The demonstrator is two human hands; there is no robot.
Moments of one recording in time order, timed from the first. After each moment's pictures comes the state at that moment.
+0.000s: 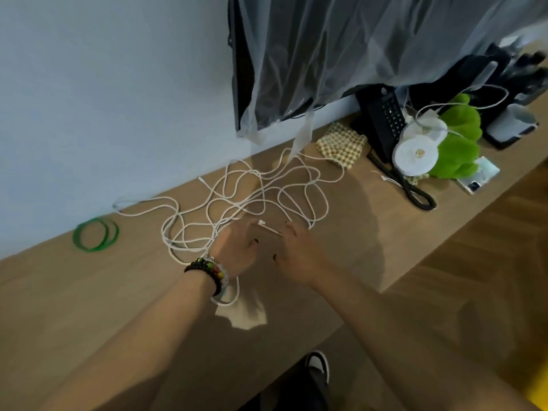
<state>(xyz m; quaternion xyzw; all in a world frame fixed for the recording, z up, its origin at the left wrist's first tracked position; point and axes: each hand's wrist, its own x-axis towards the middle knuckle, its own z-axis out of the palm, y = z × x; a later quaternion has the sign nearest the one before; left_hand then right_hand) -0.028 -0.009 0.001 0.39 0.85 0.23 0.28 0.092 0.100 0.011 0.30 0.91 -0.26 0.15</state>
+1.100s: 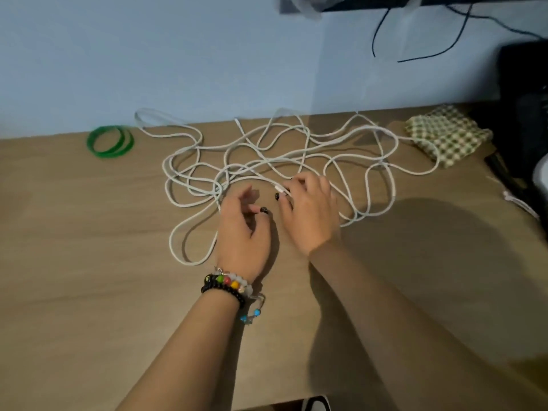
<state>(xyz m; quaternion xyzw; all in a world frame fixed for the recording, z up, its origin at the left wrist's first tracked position) 0.044 0.019 -0.107 0.06 0.82 0.57 -0.01 0.046 0.146 -0.113 0.10 0.97 -0.15 -0.16</state>
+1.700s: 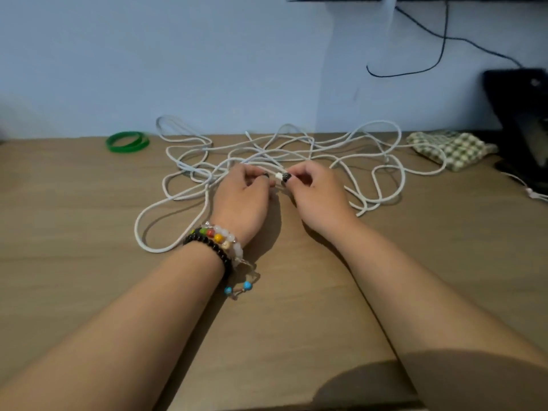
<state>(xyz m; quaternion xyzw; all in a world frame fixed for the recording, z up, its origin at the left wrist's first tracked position) 0.026 0.026 -0.119 0.05 0.76 0.65 -0.01 0.050 0.149 -0.121 0.09 0.85 -0.48 -0.20</state>
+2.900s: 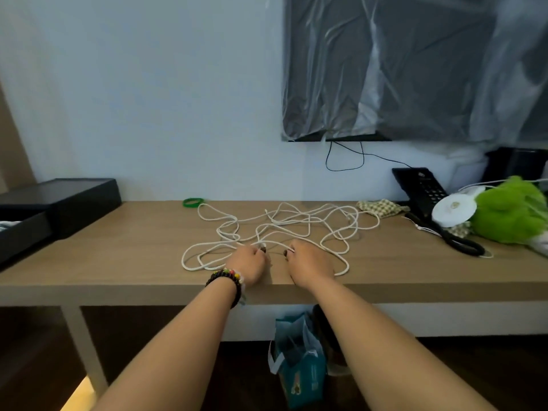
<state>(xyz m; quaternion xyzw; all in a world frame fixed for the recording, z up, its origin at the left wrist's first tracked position) 0.214 -0.037 -0.096 0.09 0.91 0.41 0.01 0.230 0.108 -0.117 0.09 0.97 -0.18 -0.17</state>
